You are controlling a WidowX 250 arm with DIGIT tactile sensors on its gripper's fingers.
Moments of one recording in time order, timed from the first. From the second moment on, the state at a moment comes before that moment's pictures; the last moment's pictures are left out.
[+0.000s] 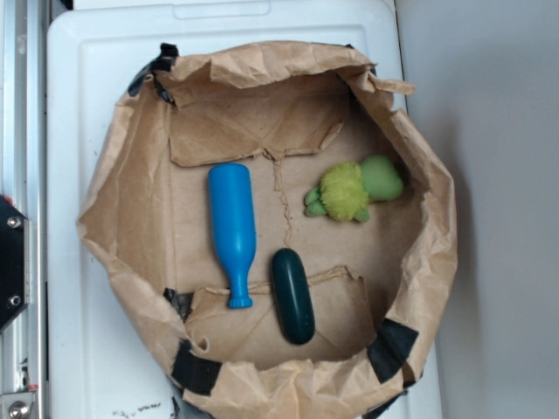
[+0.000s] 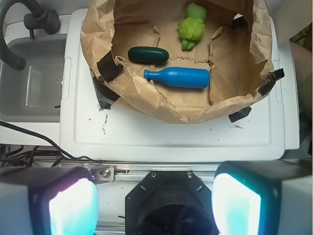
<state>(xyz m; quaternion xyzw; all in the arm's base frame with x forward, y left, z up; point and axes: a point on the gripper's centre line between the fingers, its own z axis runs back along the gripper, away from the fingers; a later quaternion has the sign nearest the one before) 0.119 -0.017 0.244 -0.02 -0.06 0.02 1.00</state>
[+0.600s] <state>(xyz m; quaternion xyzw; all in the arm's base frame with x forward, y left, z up) 0.090 -0.014 0.240 -0.05 -0.10 0.00 0.99</state>
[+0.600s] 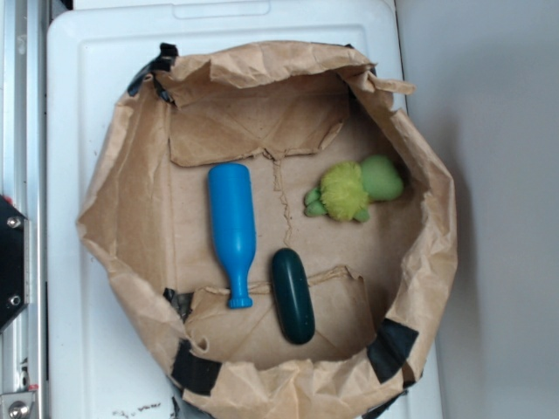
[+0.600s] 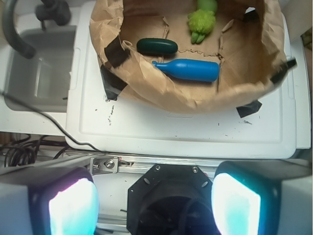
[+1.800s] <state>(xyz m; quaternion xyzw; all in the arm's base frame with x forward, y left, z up) 0.119 0.008 0.210 -0.04 -0.06 0.04 1.00</state>
